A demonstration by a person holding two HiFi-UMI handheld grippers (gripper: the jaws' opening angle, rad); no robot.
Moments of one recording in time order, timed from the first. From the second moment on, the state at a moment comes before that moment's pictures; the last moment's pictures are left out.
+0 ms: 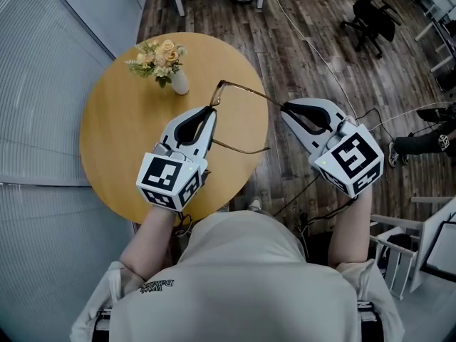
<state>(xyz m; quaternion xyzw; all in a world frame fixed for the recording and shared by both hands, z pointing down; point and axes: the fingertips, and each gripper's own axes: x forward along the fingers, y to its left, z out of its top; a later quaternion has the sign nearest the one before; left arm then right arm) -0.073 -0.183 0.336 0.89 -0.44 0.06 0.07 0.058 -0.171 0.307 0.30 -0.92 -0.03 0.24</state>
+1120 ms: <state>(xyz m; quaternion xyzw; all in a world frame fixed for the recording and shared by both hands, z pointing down) -0.129 -0.205 0.226 0.85 -0.52 -0.05 -0.02 0.096 -0.186 0.205 0.46 -0.88 -0.07 0.05</state>
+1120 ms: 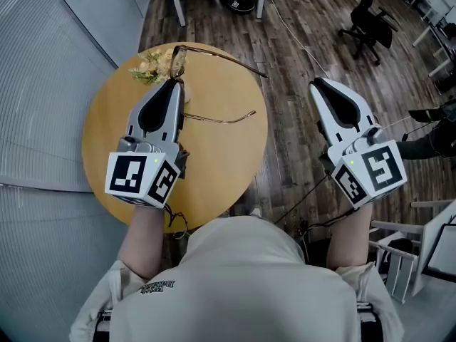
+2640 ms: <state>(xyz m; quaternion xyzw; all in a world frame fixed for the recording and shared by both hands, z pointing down) -0.135 -0.176 0.288 0.85 -0.53 0.00 0.01 0.146 -0.149 0.262 0.52 -0.85 -0.01 0.04</state>
